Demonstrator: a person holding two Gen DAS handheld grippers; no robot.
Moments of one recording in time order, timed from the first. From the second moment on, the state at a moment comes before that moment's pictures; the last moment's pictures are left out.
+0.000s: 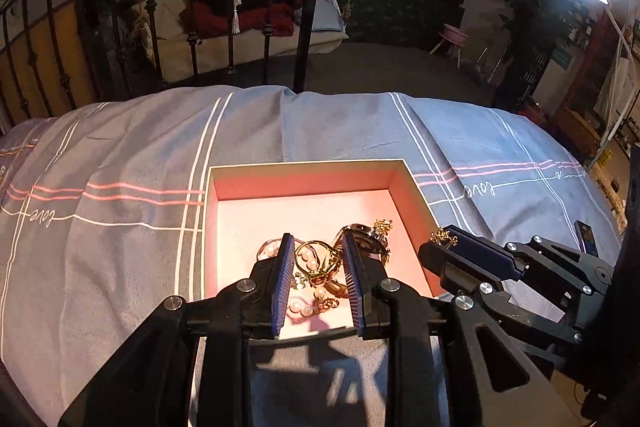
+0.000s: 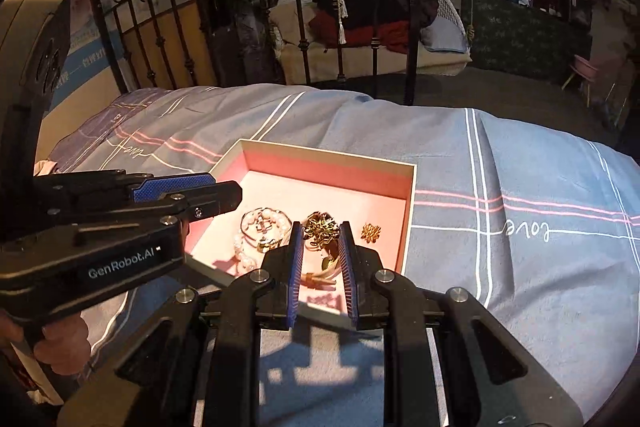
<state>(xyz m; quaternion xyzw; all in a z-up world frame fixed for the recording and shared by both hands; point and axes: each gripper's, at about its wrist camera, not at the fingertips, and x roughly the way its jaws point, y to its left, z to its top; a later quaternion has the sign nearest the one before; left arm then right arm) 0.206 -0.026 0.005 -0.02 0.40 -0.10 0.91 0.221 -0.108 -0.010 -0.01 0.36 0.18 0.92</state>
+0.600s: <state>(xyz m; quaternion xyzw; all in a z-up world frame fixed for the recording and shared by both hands) 0.230 -0.025 -0.027 -0.02 0.44 -0.08 0.90 0.251 -0.104 -0.029 -0.02 0.37 0.18 0.91</state>
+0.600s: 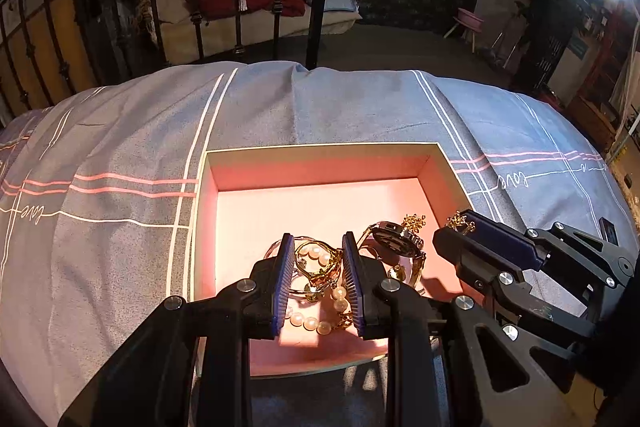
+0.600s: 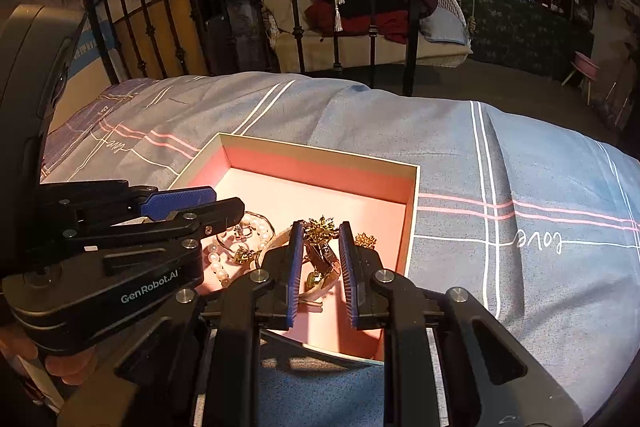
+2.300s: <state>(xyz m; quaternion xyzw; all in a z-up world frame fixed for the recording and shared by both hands) 0.065 0.009 0.054 -0.03 0.20 -0.05 0.98 0.089 -0.147 -0.002 -0.01 0.18 0.09 0.98</state>
